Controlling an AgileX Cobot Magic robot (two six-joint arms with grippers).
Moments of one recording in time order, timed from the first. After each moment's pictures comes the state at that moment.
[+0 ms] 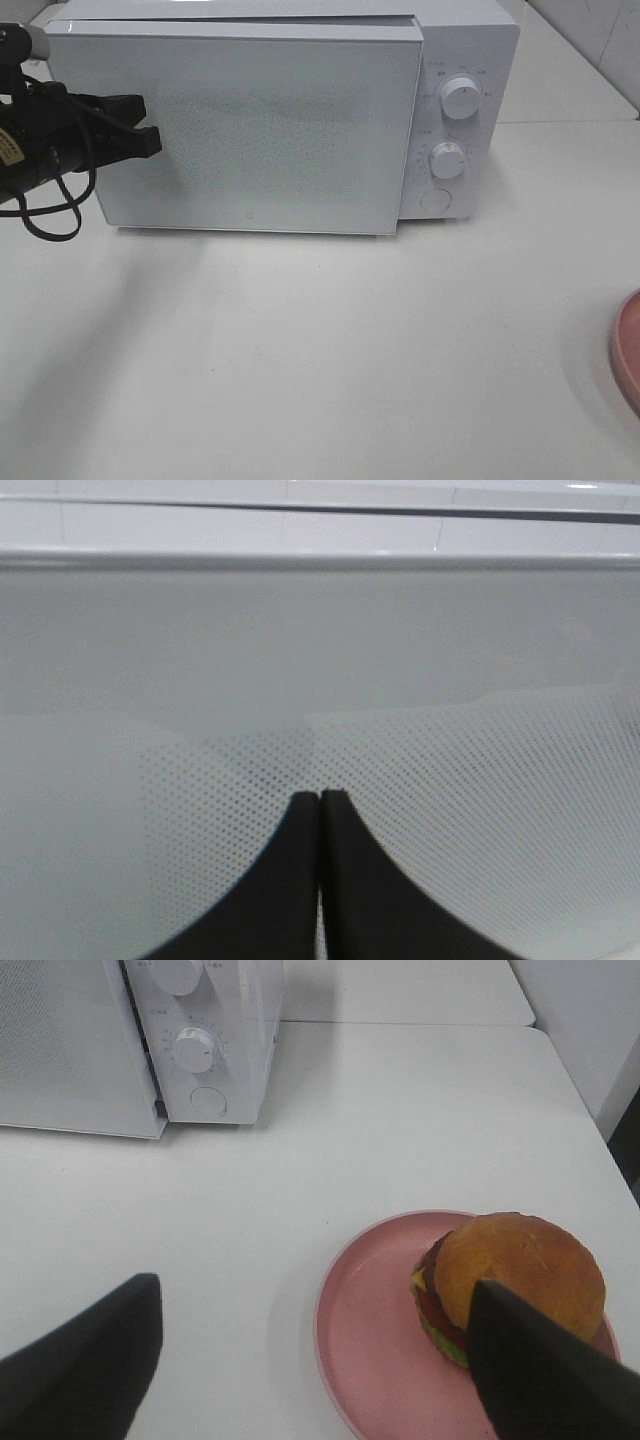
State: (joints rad) left arm -0.30 1.75 -0.67 0.21 -0.83 -0.23; right arm 0.07 0.00 -0.49 -0.06 0.97 0.05
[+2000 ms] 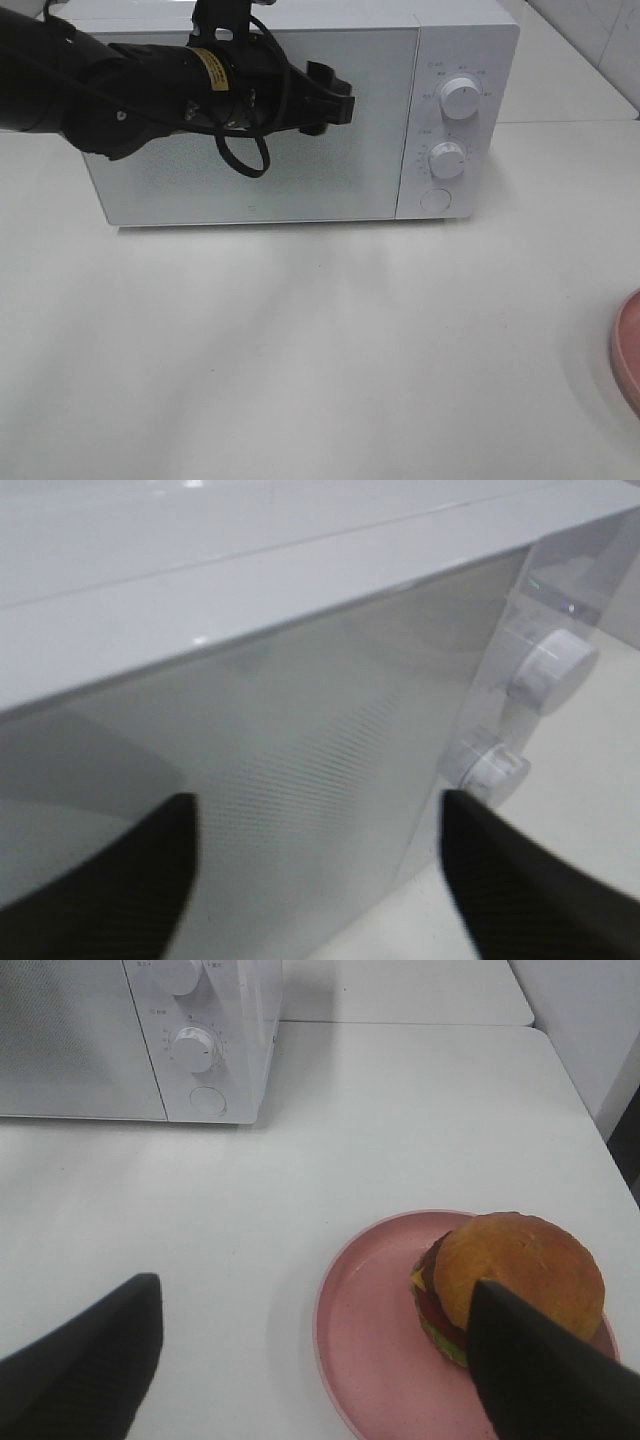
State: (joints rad) left arm -0.67 1.86 -1.14 0.11 -0.28 -0.20; right arm 0.07 0.00 -0.49 -0.06 0.97 0.05
